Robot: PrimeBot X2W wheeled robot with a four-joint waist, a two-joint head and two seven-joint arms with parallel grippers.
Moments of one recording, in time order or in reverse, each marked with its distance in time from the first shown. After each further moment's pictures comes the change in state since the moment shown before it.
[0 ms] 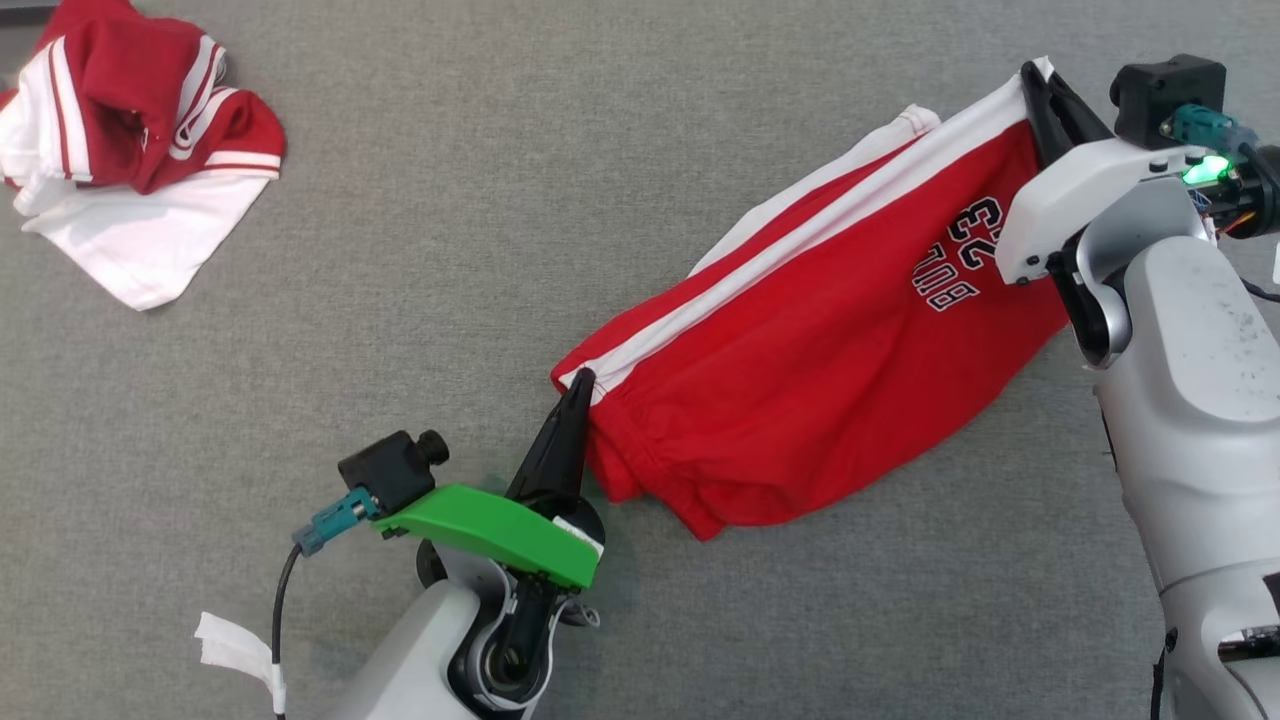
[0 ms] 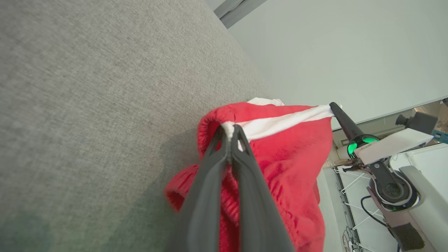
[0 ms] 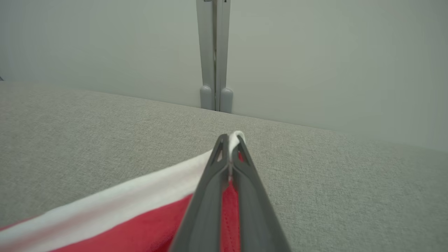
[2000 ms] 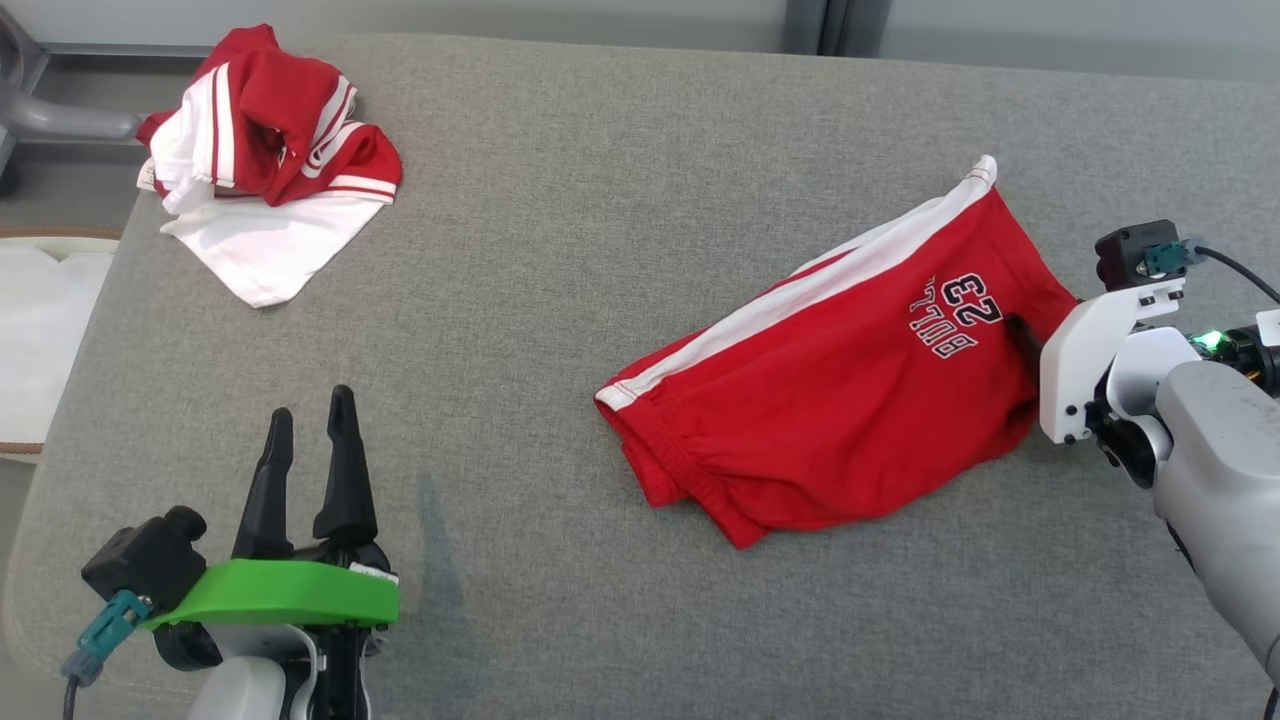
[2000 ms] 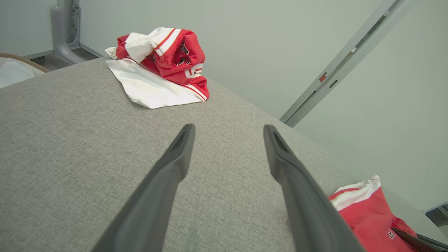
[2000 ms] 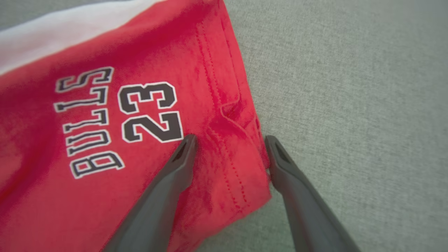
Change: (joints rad) left arm 0.226 0.074 0.420 -0.177 0.409 0.067 -0.015; right arm 0.002 -0.225 0.574 0.362 0.549 0.000 0.143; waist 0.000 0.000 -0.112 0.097
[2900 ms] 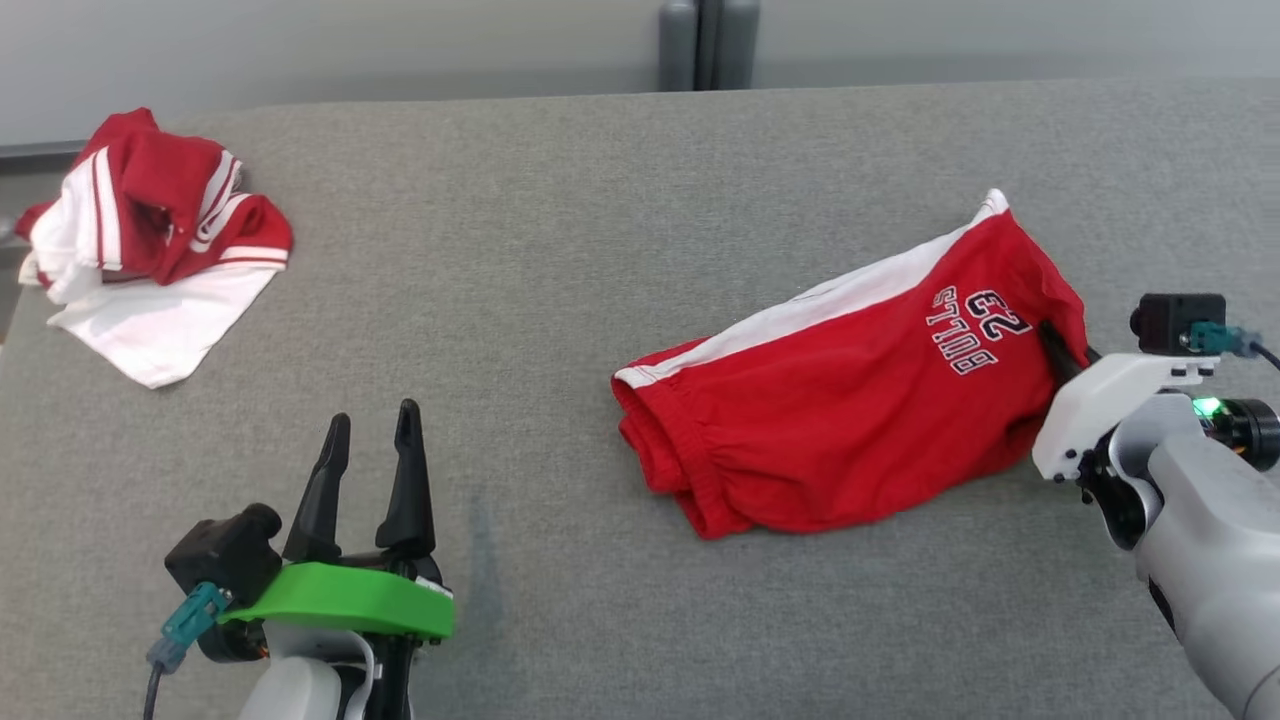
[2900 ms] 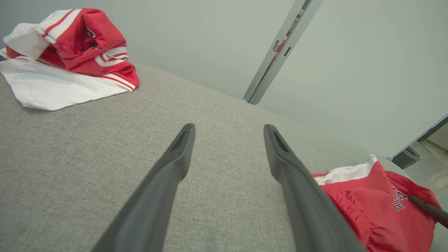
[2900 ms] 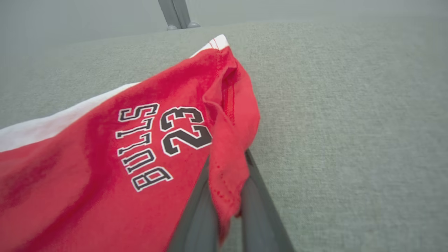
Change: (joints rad) left arm -0.010 -0.053 -0.028 0.062 0.171 -0.026 0.000; right arm 0.080 0.049 -0.062 0.062 0.133 0.000 -0.319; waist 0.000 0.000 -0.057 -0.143
